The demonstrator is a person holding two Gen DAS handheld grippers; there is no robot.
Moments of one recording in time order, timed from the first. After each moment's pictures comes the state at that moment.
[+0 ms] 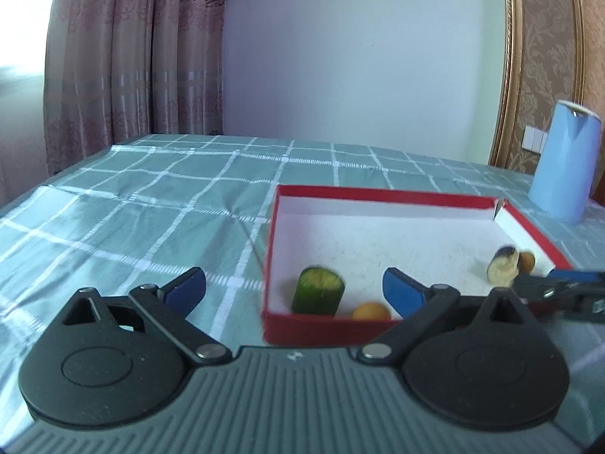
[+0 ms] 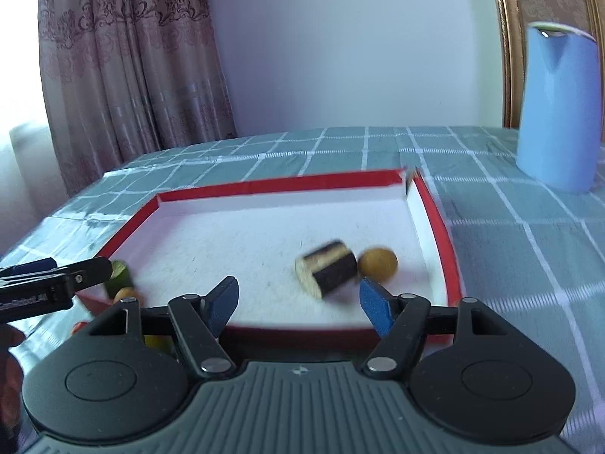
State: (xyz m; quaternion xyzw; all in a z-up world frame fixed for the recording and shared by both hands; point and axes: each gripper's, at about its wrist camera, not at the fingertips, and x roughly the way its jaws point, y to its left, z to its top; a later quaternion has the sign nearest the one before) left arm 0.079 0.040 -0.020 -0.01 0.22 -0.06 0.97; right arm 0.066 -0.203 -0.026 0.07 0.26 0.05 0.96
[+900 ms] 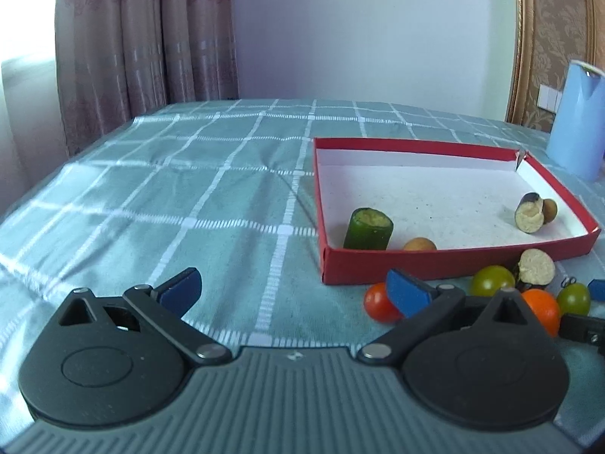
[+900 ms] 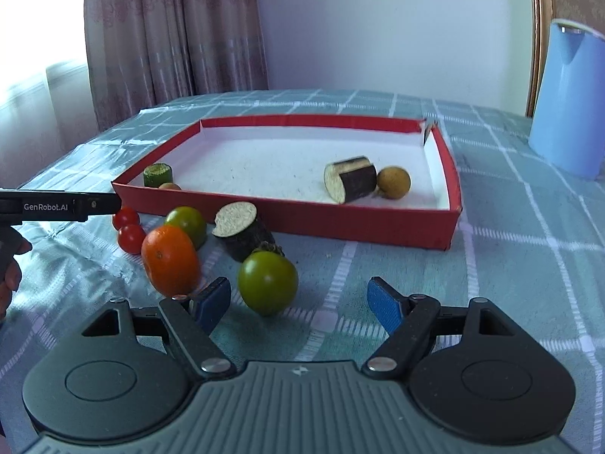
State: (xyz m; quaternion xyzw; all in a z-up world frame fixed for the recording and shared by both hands) left arm 0.072 0.062 -0.025 0.03 0.28 -0.04 0.96; right arm 0.025 -0.192 -0.048 0.02 0.32 0.10 0.94
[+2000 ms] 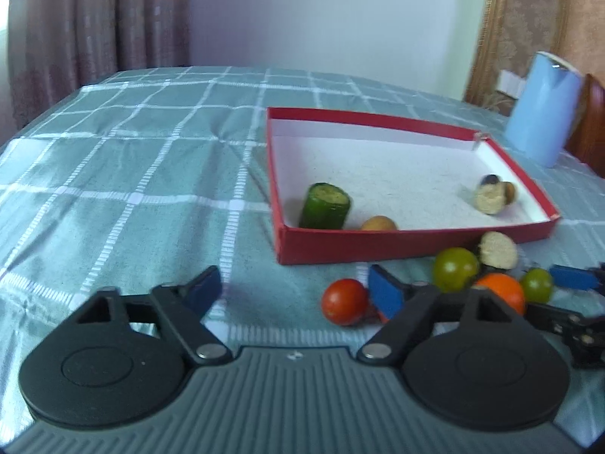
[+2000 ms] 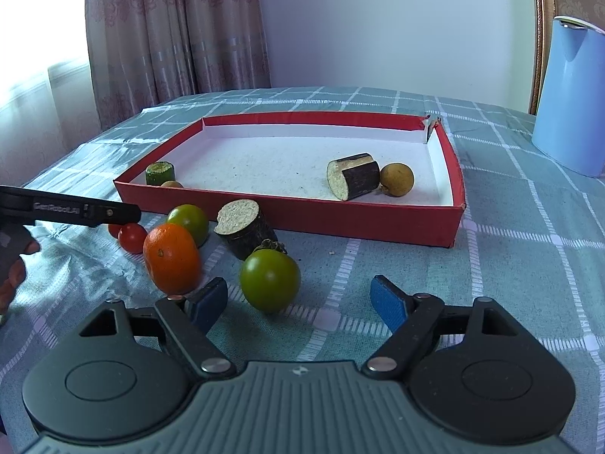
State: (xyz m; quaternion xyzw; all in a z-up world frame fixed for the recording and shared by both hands) left arm 0.080 0.069 -0.029 -0.01 0.34 -0.14 0.93; right arm 0.026 -0.190 -0.048 0.01 0.32 0.10 0.94
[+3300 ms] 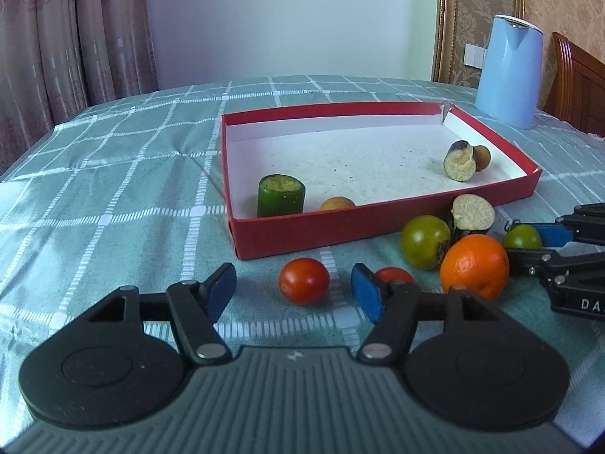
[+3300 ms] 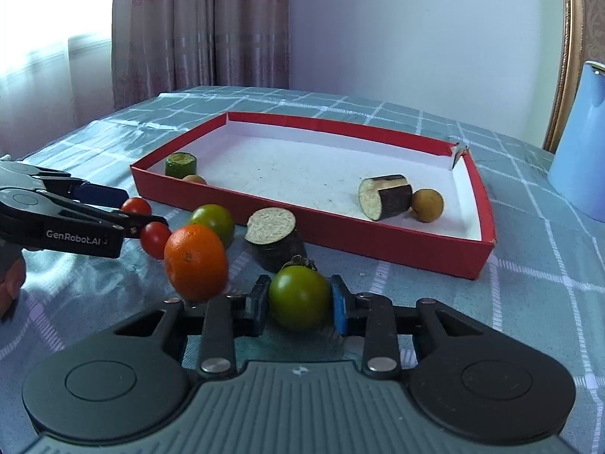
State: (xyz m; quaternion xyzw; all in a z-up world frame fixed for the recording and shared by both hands) left arm 0.069 0.041 -0.041 0.06 0.31 -0.16 0.94; right arm 0.031 -0.164 -0.046 -0.05 0.31 0.11 0.95
